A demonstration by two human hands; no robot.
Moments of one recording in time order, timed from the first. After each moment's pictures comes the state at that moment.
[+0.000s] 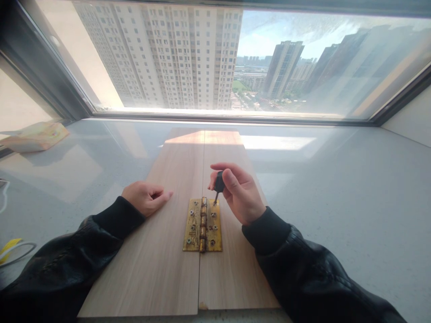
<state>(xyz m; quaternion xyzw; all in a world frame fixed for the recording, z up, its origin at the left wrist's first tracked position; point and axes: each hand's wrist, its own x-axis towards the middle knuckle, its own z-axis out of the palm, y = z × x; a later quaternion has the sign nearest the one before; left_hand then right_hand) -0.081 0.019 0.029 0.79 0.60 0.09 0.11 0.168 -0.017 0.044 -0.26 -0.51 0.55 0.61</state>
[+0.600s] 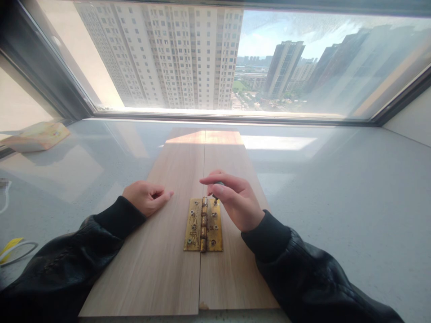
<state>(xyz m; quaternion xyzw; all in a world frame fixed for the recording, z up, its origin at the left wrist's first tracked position) -0.080 0.018 0.033 0.79 0.60 0.09 0.12 0.164 -0.025 0.049 -0.27 -0.54 0.55 0.57</state>
